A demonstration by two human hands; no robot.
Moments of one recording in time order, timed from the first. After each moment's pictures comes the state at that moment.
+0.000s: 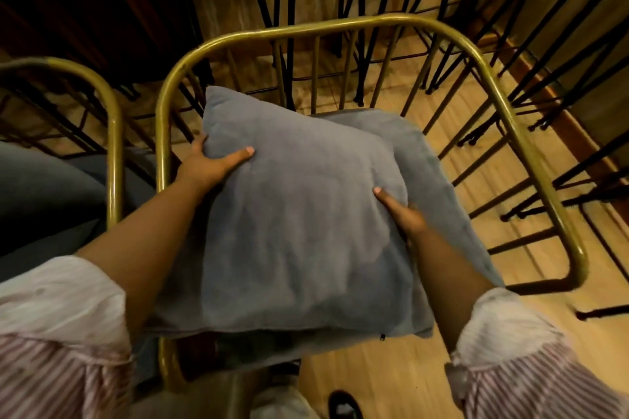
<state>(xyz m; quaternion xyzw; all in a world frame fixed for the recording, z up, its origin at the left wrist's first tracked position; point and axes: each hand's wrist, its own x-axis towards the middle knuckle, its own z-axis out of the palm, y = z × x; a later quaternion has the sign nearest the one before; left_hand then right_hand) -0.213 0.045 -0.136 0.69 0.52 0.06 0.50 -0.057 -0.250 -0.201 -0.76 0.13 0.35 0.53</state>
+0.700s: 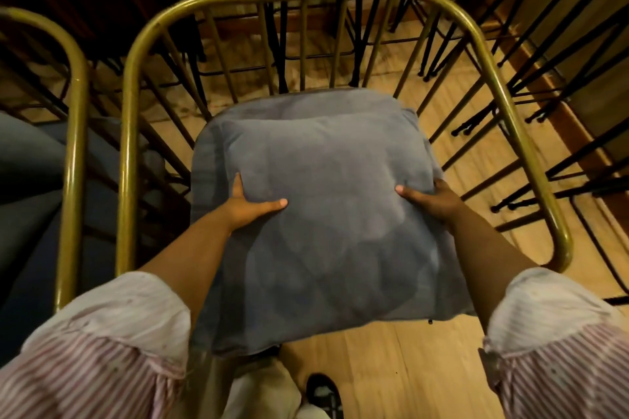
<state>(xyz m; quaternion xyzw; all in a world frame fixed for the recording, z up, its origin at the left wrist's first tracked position) -0.223 -0.063 -0.228 0.67 0.49 -0.07 0.55 -0.003 -0.334 -0.212 -0.86 -0.02 0.33 0.39</state>
